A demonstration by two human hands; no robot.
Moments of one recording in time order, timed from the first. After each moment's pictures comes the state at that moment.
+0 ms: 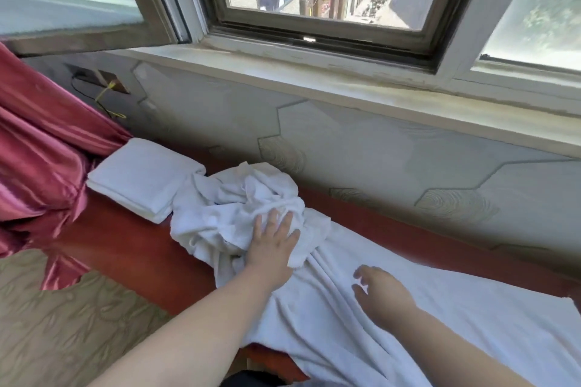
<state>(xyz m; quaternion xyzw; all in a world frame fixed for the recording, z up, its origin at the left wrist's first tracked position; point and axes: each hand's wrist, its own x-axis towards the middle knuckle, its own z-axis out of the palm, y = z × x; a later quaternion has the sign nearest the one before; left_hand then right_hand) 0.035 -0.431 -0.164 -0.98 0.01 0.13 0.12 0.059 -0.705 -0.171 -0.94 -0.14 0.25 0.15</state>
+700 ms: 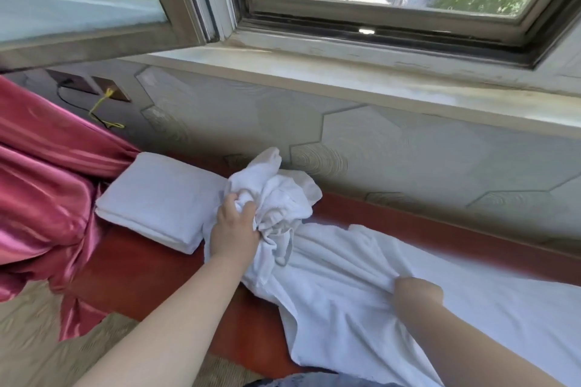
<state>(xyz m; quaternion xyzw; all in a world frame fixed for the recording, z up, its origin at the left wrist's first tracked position) 0.075 -0.208 -0.140 -0.98 -0.17 0.01 -0.09 0.094 -0.561 -0.186 -0.91 0.02 0.39 -0.16</state>
